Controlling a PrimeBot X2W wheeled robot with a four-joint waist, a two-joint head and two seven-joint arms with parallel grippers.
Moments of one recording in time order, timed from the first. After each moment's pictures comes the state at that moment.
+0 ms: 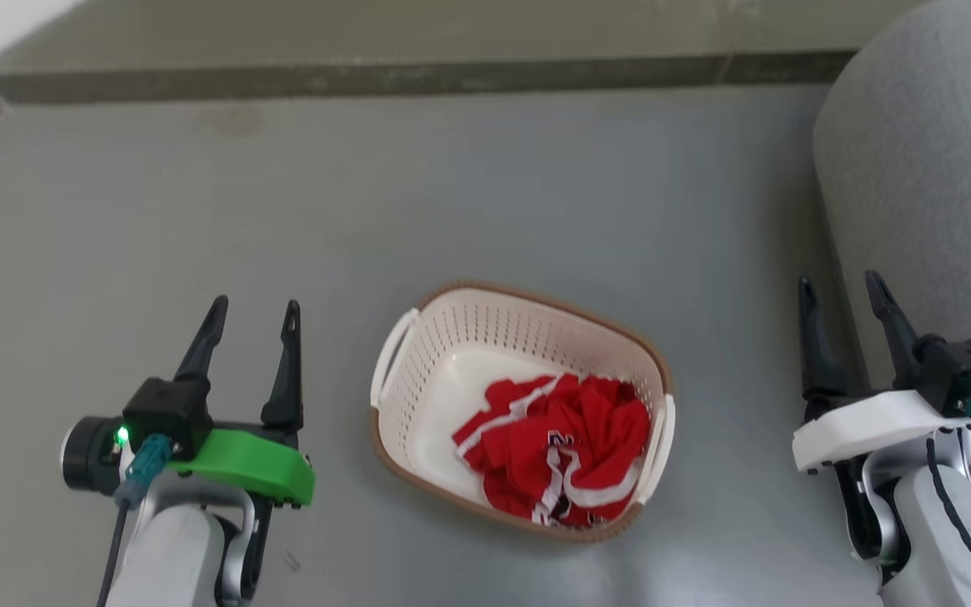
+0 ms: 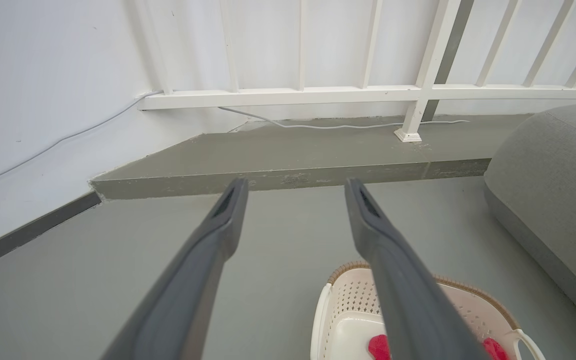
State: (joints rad) left arm -0.19 0.12 -0.29 0.18 -0.30 0.04 -0.25; right arm -0.09 -0.18 0.17 0.17 0.25 -0.09 -0.25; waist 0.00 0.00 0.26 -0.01
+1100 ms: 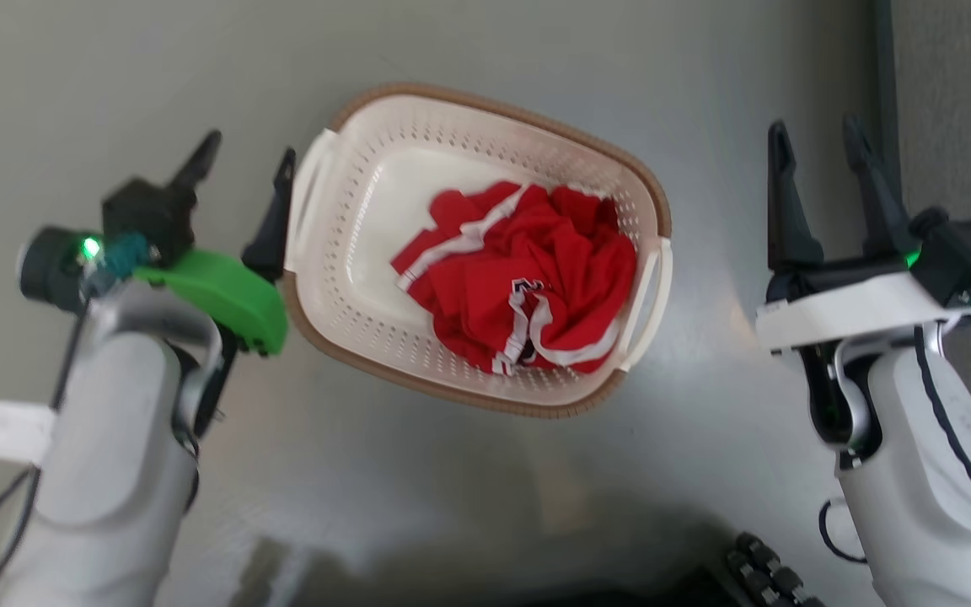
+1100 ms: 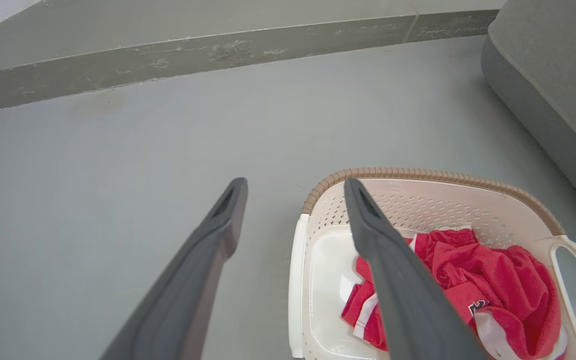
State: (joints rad) left arm -0.55 0.17 -0.34 0.31 -0.29 -0.09 -0.08; right arm -0.31 -0.11 0.18 0.10 0.24 -0.04 -0.25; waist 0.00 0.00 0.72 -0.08
